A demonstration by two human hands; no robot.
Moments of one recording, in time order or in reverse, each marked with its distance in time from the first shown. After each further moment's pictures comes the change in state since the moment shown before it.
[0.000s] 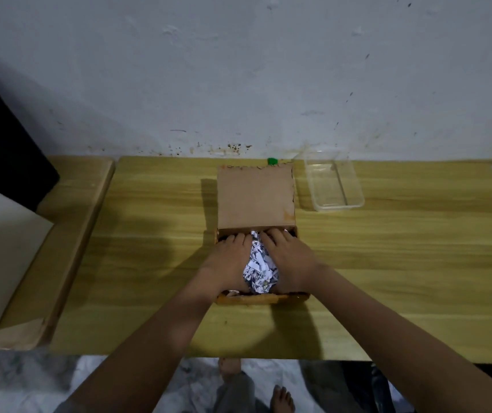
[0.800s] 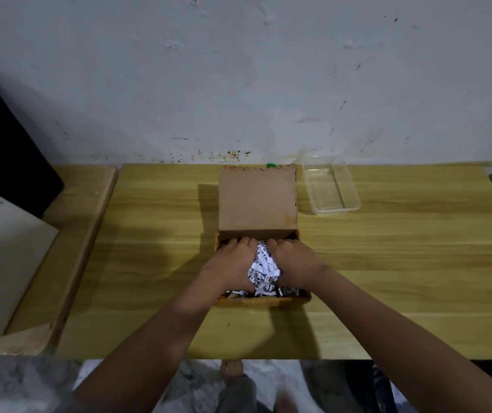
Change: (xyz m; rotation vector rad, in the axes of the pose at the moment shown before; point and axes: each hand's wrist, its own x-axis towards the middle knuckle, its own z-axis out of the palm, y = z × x) left_hand 0.002 0.004 -0.011 -0.052 -0.038 0.018; right_hand -0.002 -0.004 -0.018 0.036 -0.016 0.084
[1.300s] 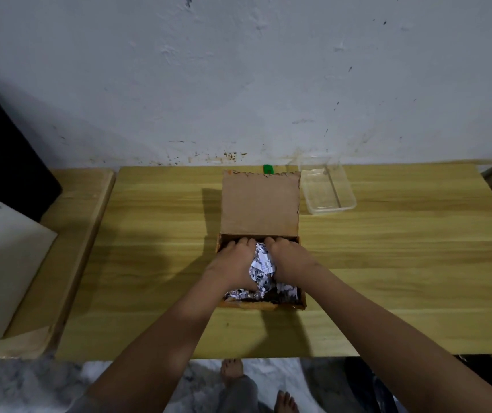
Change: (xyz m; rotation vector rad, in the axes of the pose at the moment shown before) left_hand -0.003 0.010 -0.005 -0.064 -0.034 -0.079; right_hand 0.002 -0.012 -0.005 0.093 -0.125 0.193
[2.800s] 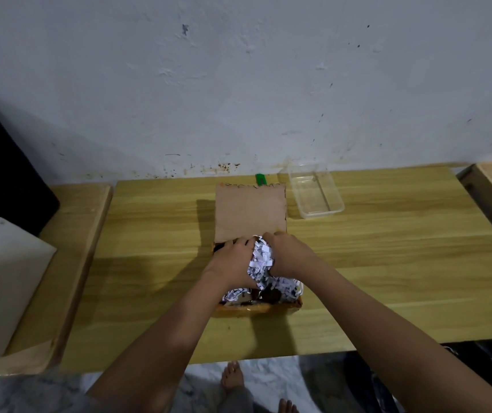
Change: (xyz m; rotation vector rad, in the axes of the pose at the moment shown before) left_hand -0.005 0.002 -0.012 0.012 0.053 0.050; right_hand -0.020 -0.004 -0.031 0.190 0.053 0.066
